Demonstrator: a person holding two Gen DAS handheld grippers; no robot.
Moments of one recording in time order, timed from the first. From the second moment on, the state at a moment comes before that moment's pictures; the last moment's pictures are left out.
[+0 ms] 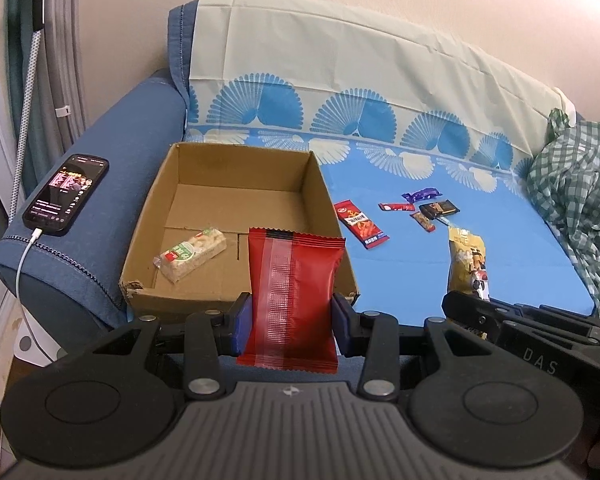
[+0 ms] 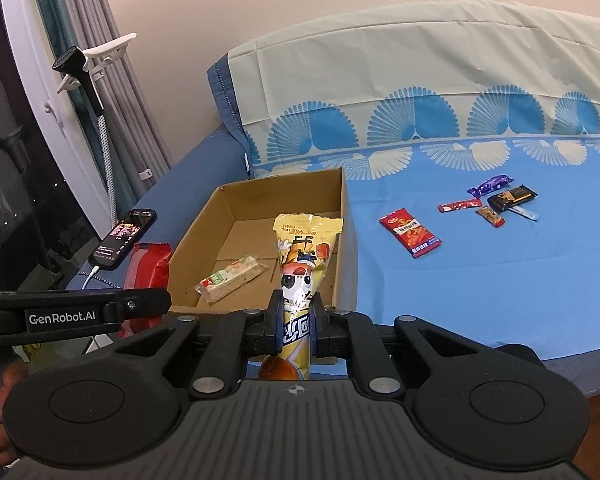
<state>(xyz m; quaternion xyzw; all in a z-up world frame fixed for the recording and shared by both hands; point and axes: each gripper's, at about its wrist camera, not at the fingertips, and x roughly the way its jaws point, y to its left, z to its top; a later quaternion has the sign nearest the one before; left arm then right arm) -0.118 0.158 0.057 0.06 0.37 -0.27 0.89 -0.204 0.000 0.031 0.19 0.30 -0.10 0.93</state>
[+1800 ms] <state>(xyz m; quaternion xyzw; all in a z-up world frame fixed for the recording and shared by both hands) 0.010 0.154 0.035 0.04 0.40 -0.21 0.89 -0.076 -0.003 0.009 0.17 0.36 -0.07 0.92</state>
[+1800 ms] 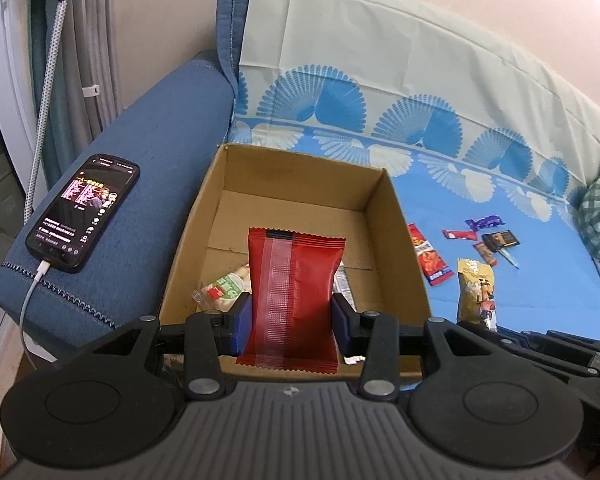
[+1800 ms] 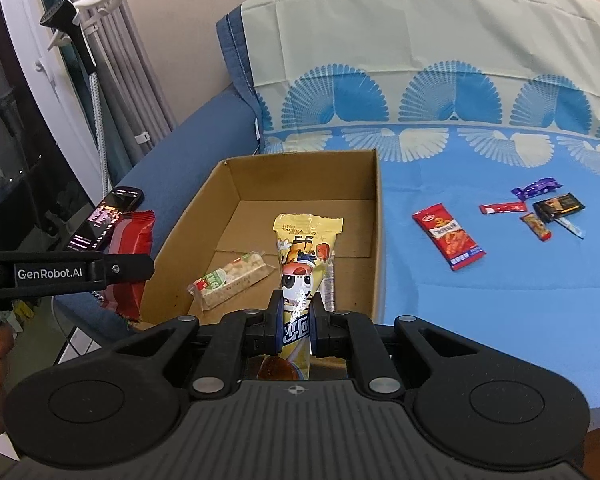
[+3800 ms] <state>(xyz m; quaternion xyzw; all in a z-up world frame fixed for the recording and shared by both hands) -0.031 0.161 0.017 0.11 0.43 -0.15 0.89 -0.099 0.010 0.006 0.22 0.38 -0.07 0.89</state>
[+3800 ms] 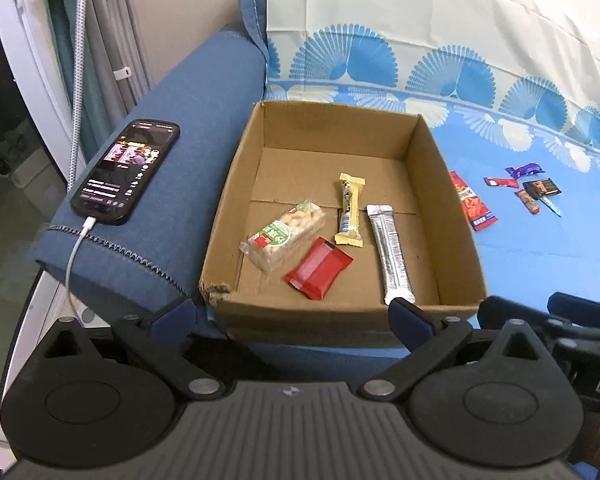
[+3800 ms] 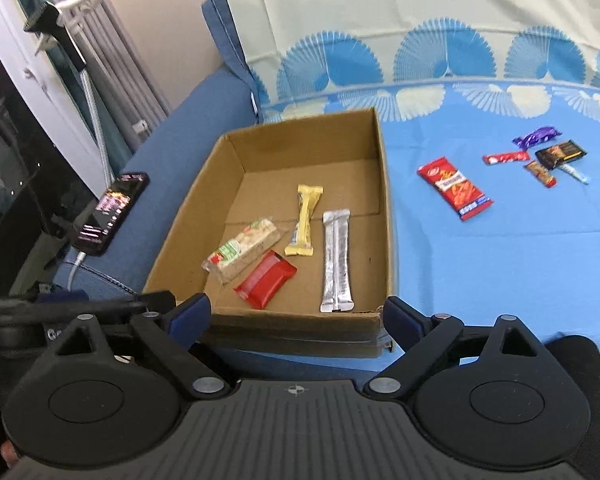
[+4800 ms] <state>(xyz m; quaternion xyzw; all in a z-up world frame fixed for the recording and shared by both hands) -0.079 0.147 0.045 0.12 0.40 -0.16 0.89 -0.156 -0.004 0.027 0.25 0.33 -0.08 0.91</state>
